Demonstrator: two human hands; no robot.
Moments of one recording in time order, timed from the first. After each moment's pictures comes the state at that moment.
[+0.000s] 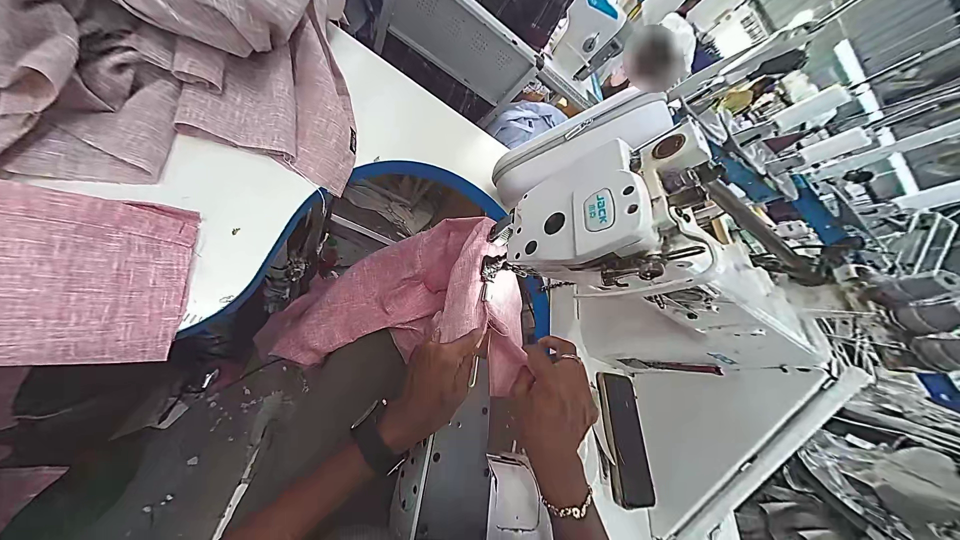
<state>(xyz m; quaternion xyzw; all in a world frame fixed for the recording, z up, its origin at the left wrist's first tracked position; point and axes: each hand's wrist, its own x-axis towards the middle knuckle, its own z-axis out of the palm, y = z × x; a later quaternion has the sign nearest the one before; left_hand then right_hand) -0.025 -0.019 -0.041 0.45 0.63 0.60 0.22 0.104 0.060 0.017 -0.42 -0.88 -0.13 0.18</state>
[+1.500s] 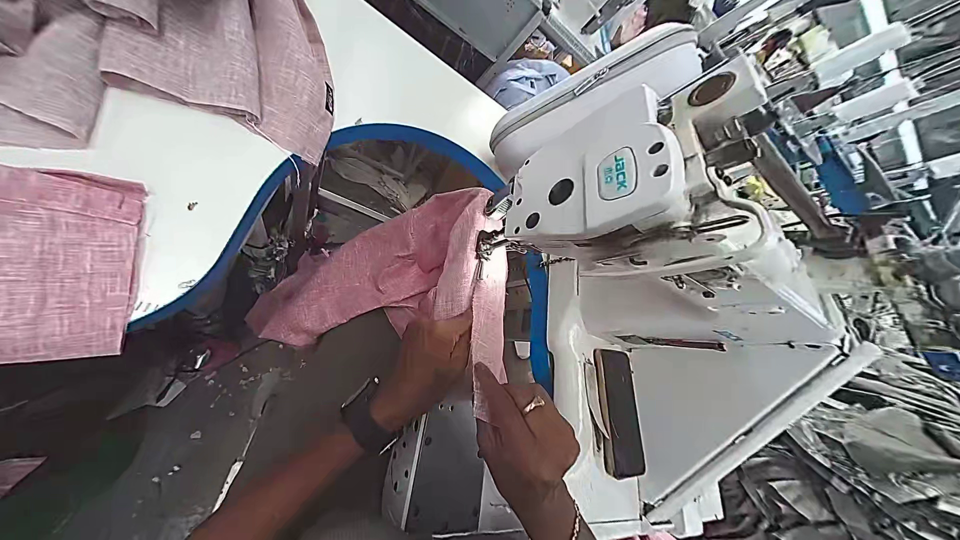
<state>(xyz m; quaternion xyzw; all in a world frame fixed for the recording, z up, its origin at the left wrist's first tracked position) -0.029 -0.015 -0.039 0.45 0.64 0.58 0.23 0.107 0.017 0.014 -0.19 -0.92 -0.11 0.31</state>
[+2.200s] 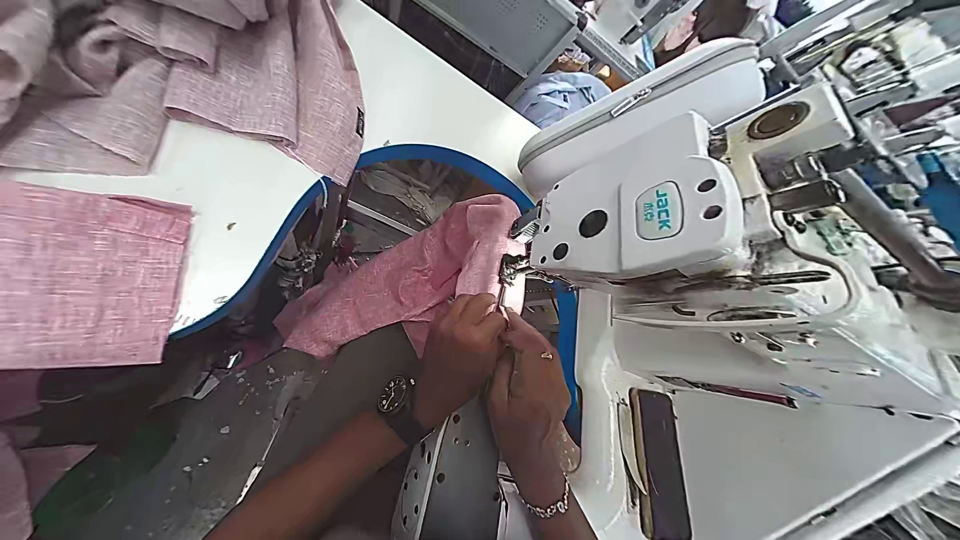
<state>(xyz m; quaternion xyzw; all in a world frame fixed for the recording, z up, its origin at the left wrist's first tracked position) -0.030 0.029 -0.049 0.47 0.68 0.57 -0.01 0.069 0.063 -0.014 -0.30 -0.90 0.00 0.32</state>
